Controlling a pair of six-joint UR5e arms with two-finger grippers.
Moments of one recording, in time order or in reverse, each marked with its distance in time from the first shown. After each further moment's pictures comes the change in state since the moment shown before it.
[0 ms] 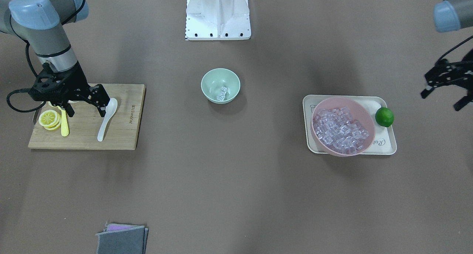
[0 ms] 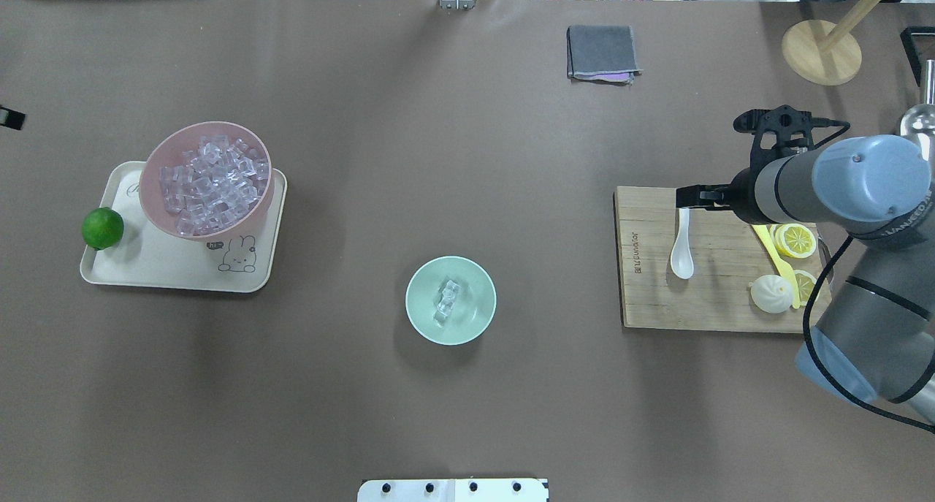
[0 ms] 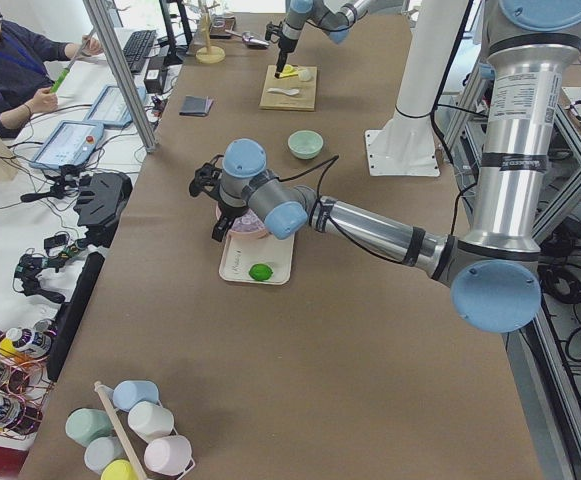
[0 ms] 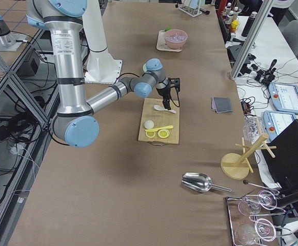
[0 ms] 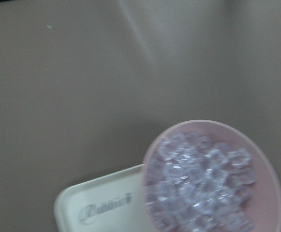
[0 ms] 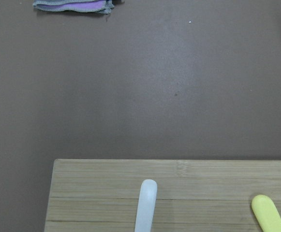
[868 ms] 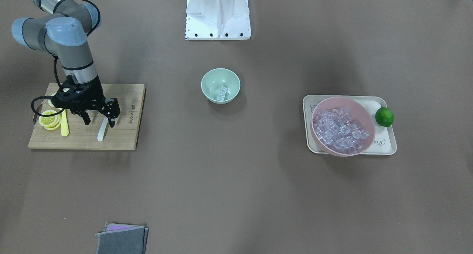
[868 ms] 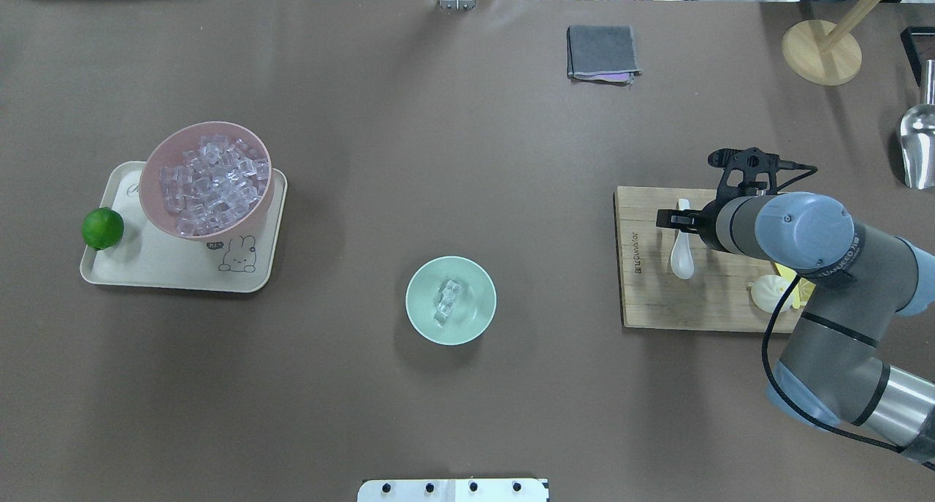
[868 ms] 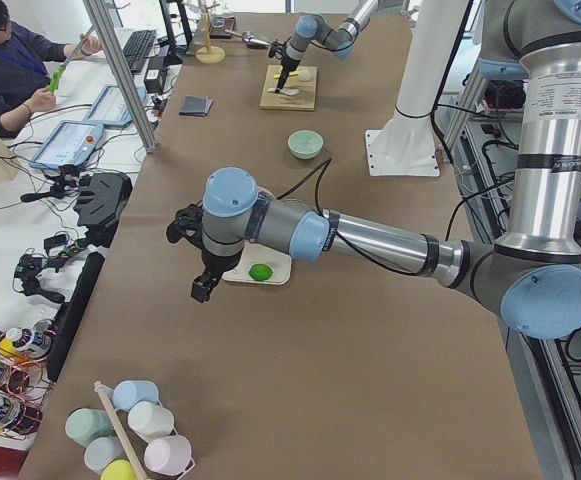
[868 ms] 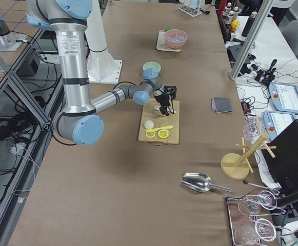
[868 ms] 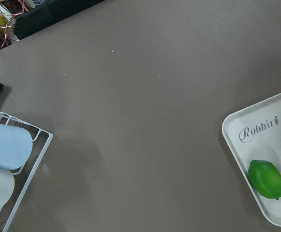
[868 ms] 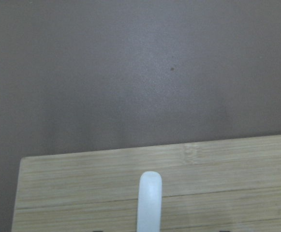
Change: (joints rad) left arm -0.218 0.011 0.018 0.284 -0.003 0.436; right arm -0.105 0.010 -0.125 0.112 -0.148 0.166
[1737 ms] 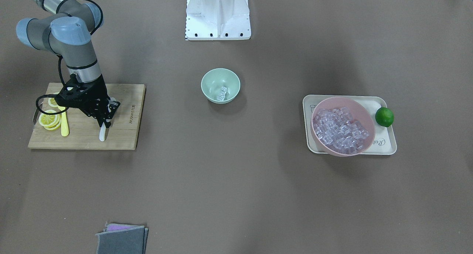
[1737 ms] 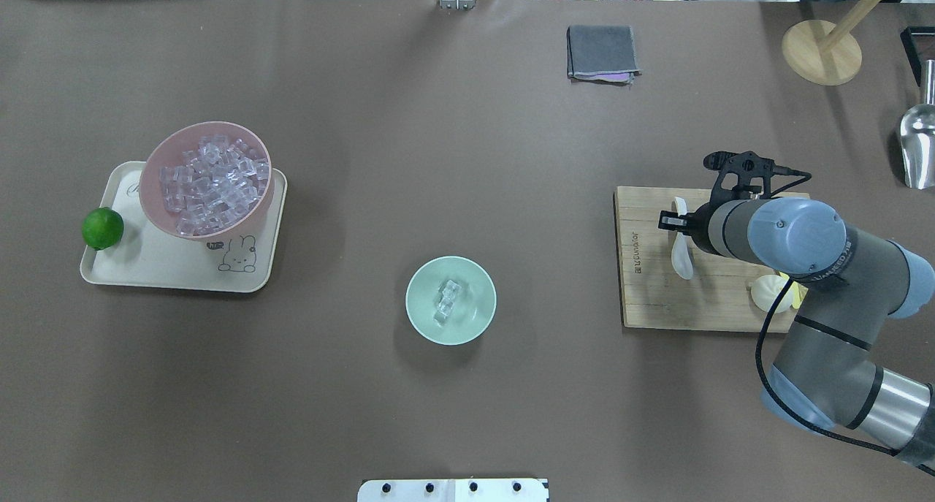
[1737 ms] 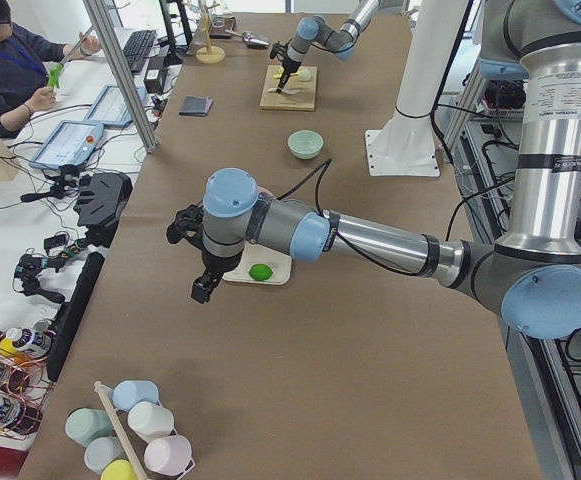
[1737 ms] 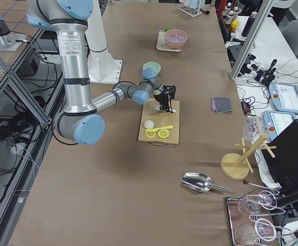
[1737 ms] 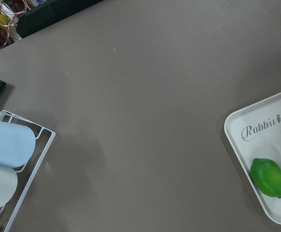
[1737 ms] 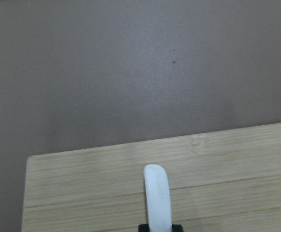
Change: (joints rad) left arm -0.001 0.001 0.002 -0.001 0.001 -0.005; right arm -0.012 0.018 0.005 0.001 -0.005 0.039
